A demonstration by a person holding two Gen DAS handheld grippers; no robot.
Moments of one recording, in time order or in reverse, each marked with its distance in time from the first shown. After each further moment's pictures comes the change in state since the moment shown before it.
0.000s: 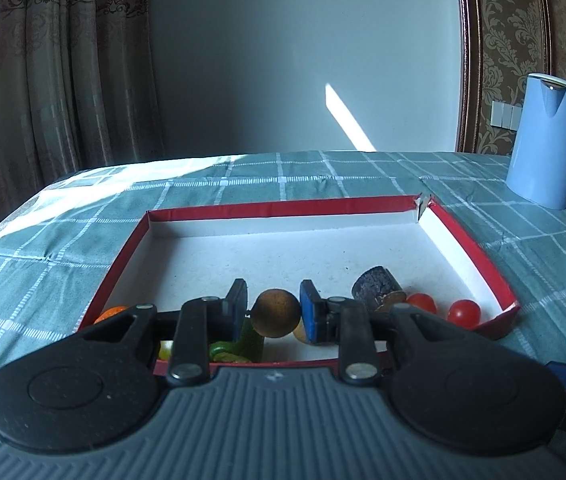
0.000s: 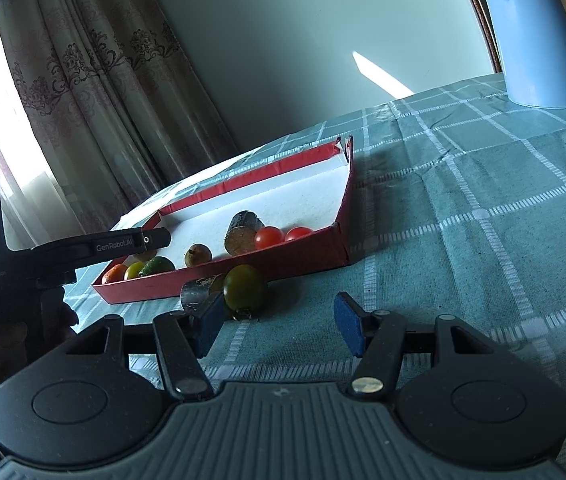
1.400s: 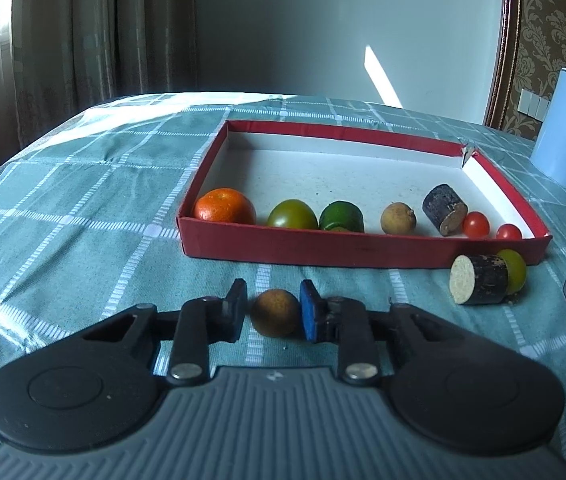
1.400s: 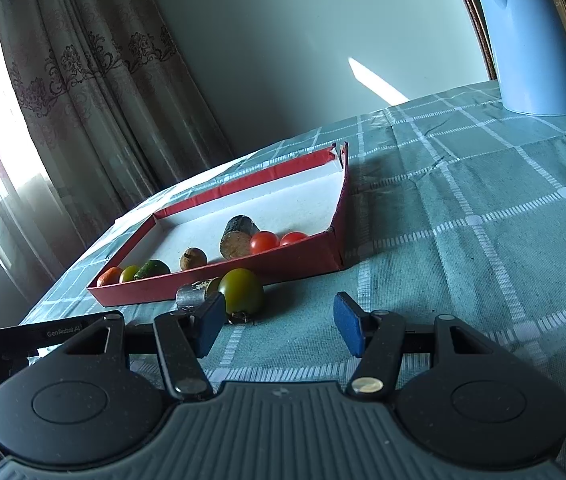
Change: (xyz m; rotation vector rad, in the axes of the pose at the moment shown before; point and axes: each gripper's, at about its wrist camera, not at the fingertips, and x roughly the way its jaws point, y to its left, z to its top) left arm -0.030 0.067 -0.049 -0.123 0.144 0.016; right arm -0.003 0.001 0.000 -0.012 -0.017 -0.024
